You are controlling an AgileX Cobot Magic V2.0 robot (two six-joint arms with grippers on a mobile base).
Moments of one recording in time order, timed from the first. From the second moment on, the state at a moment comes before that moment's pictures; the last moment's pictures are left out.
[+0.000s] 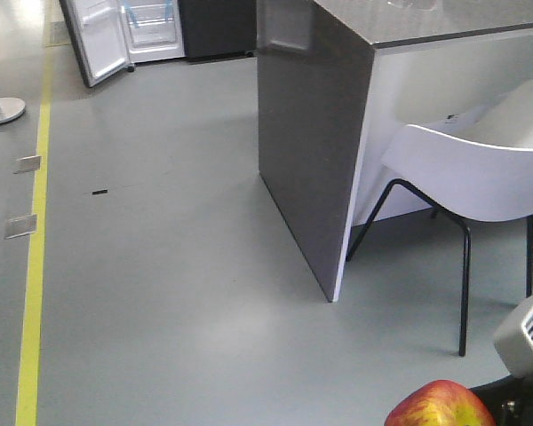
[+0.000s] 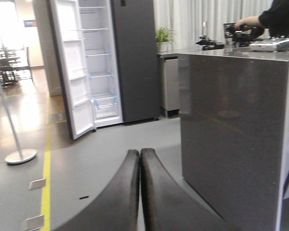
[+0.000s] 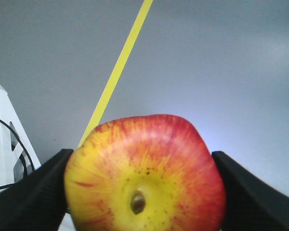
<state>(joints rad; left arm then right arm) -0.01 -0.01 0.02 0.01 0.02 -0.04 0.41 0.72 -0.63 0.50 0.98 -0.33</state>
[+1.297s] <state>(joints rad) -0.01 -0.01 0.02 0.01 0.02 -0.04 0.41 0.72 -0.63 0.50 0.98 -0.33</state>
